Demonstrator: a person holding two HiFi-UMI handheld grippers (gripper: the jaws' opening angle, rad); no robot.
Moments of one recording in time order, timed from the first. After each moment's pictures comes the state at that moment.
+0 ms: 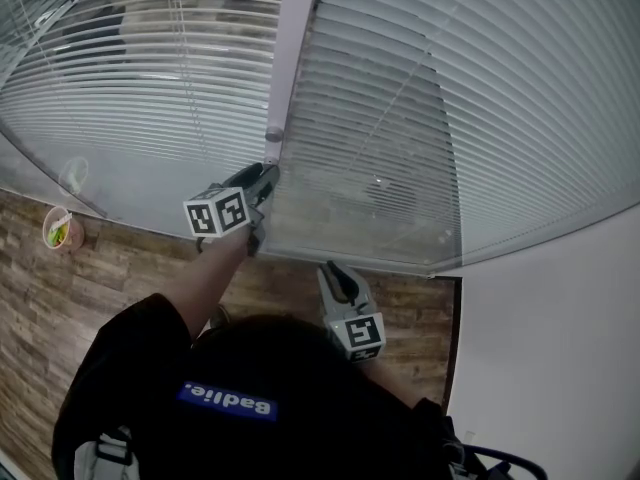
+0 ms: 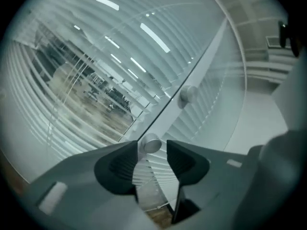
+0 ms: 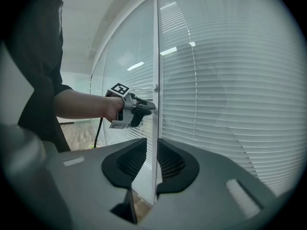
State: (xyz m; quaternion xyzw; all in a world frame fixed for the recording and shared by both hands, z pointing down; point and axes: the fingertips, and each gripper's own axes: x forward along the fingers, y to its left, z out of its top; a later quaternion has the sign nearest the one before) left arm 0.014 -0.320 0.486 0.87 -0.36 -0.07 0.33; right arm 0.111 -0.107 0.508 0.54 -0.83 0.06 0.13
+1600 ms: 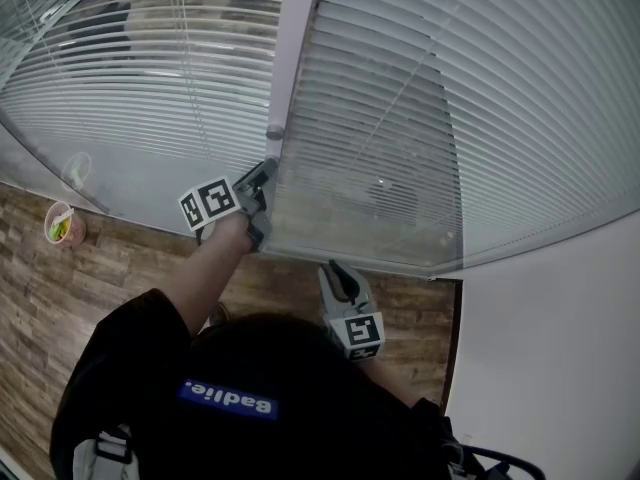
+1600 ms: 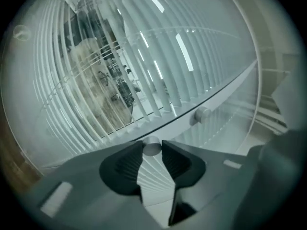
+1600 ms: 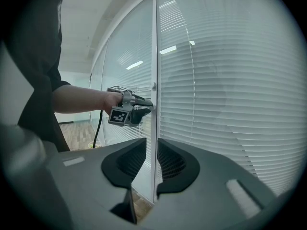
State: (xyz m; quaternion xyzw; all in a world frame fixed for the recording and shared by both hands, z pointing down) left arm 0.012 -0.326 0.488 0.79 -0.32 -0.18 0.48; right arm 0.117 -0.108 0.516 0.54 -0.83 0.07 0.14
